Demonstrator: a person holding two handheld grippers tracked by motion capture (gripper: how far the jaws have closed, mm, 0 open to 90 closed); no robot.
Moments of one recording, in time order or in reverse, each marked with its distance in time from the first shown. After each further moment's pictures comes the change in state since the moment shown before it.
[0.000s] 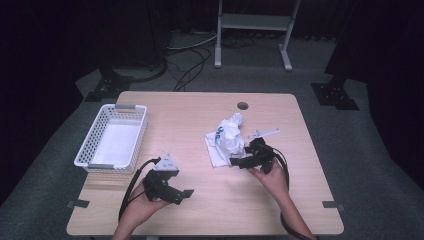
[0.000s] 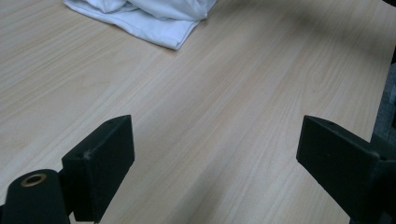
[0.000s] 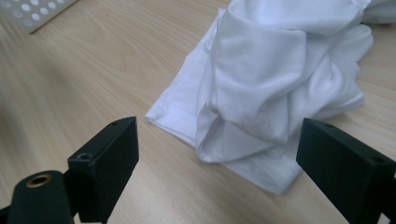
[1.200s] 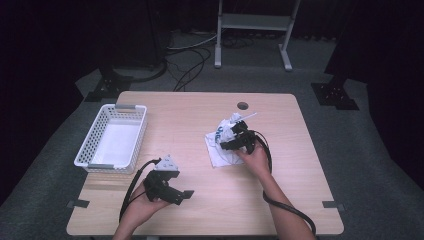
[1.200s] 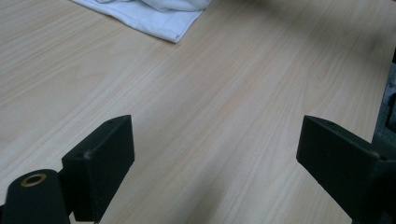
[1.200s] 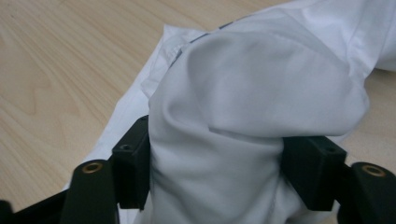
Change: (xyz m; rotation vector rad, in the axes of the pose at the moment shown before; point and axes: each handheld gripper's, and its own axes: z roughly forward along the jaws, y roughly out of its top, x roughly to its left) left arm 0.004 -0.005 0.006 0.012 -0.017 -0.021; right arm -0.020 0.050 0.064 0.116 -0.119 -0.012
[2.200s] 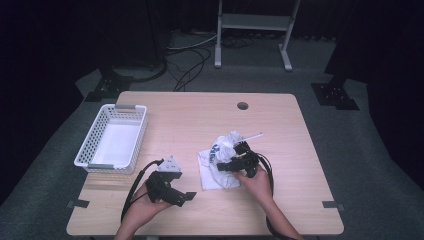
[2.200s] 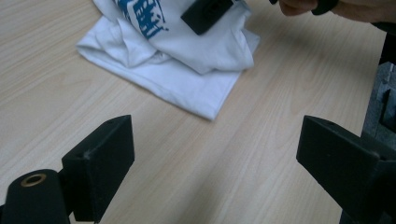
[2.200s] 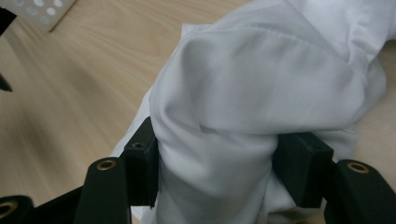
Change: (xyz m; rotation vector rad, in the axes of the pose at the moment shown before) left arm -0.008 0.004 0.000 -0.005 -0.020 0.017; right arm 0.049 -0.056 -0.029 -0.005 0.200 0.157
